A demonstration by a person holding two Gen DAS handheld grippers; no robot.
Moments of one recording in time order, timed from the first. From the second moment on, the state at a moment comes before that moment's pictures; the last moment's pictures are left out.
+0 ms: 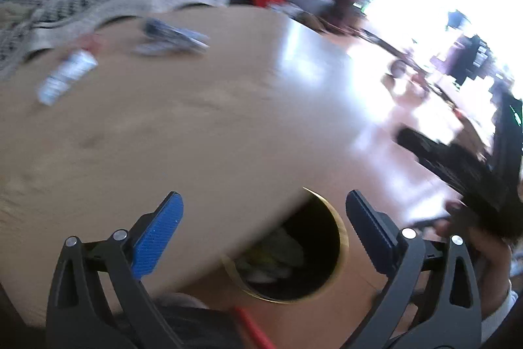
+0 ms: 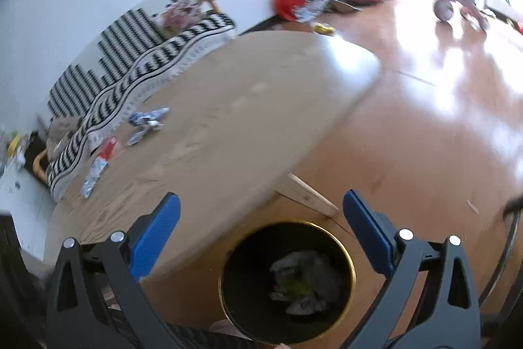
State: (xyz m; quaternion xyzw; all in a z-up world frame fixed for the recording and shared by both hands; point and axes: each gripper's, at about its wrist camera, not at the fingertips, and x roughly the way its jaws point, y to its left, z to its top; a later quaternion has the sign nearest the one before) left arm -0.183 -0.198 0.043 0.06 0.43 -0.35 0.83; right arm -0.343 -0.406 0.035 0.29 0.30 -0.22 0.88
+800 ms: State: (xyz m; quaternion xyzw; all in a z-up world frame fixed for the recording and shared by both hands) left arm 0.061 -0.094 -0.015 0.11 0.46 -0.18 0.86; right arm -0.050 -0.345 -0.013 0.06 0.45 -0.10 0.89
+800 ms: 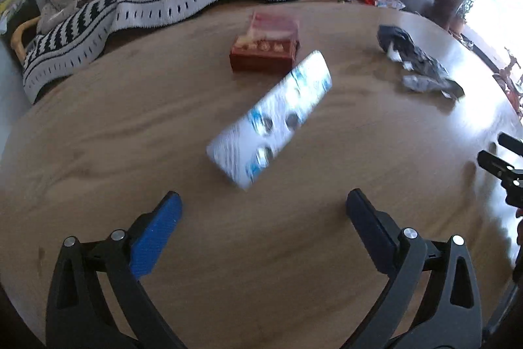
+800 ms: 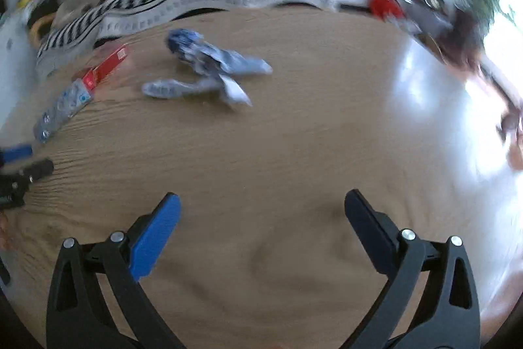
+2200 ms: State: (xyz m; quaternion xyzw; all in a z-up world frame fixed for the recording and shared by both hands) left arm 0.073 -0.095 0.014 0.08 0.44 -0.21 0.87; right arm 0.009 -0.326 0.014 0.07 0.42 -0.02 0.90
